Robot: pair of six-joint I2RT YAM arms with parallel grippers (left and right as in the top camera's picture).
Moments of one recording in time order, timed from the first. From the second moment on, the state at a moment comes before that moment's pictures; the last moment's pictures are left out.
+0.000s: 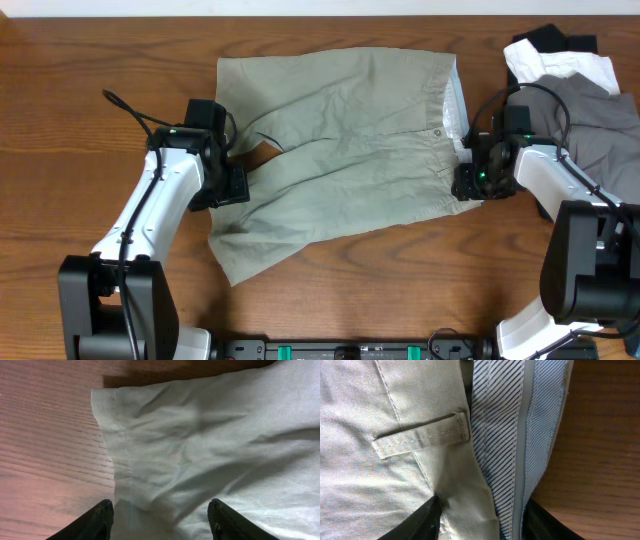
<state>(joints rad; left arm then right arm) -0.09 1.62 1.12 -1.01 0.02 -0.27 -0.05 1.80 1.03 -0.68 -0.14 -0.10</state>
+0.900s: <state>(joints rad) -0.09 1.62 1.12 -1.01 0.02 -0.27 -0.05 1.67 1.02 -0.76 -0.13 -0.06</state>
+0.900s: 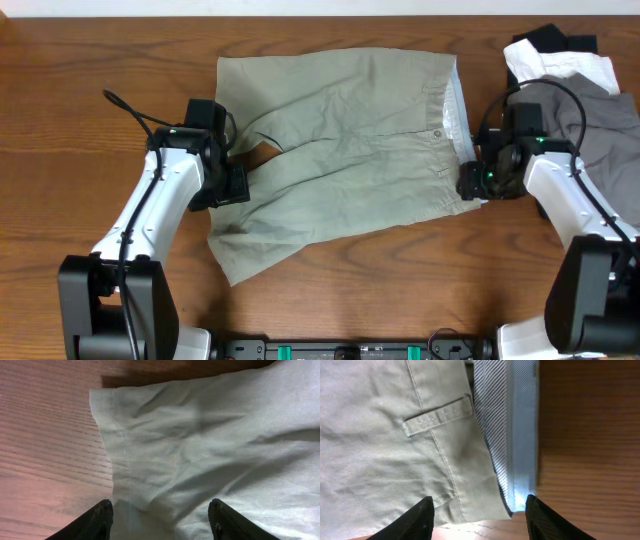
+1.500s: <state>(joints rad) -0.09 1.62 1.12 -1.02 0.02 -0.27 -0.05 1.71 0.94 -0.70 -0.14 -0.05</state>
